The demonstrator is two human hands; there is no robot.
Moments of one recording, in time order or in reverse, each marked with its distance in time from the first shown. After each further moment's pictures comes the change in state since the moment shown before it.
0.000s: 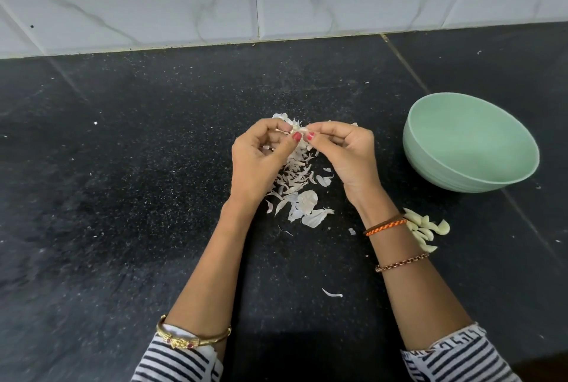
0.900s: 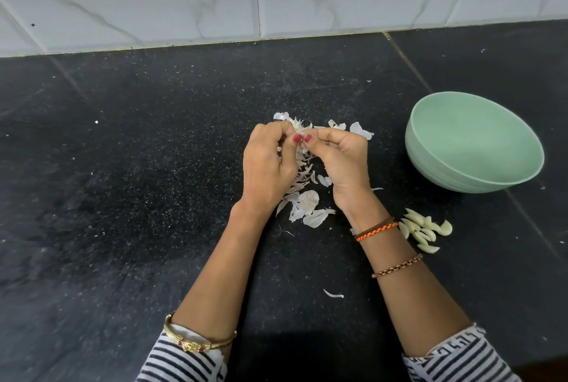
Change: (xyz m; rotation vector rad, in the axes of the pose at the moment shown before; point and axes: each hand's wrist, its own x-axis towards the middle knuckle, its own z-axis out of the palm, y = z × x) left_hand -0.004 -0.007 0.012 0.443 0.113 0.312; right_hand -0.004 0.000 0.016 0.066 0.078 0.139
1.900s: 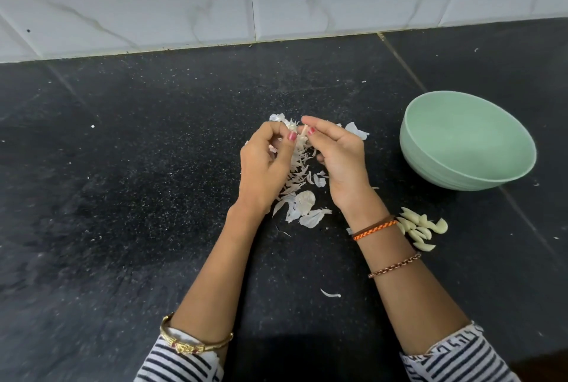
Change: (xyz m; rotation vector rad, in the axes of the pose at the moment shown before) left_hand 0.003 0.007 -0.004 -0.221 -0.130 -0.252; right_hand -0.002 -0.011 -0.002 0.094 0.005 0.094
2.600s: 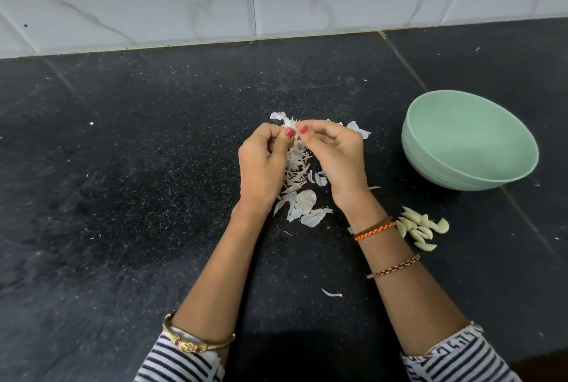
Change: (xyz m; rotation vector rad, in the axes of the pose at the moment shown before) left_hand 0.000 0.001 0.002 -0.041 0.082 -0.117; right_hand 0.002 0.008 0.001 -0.122 -0.031 -0.191
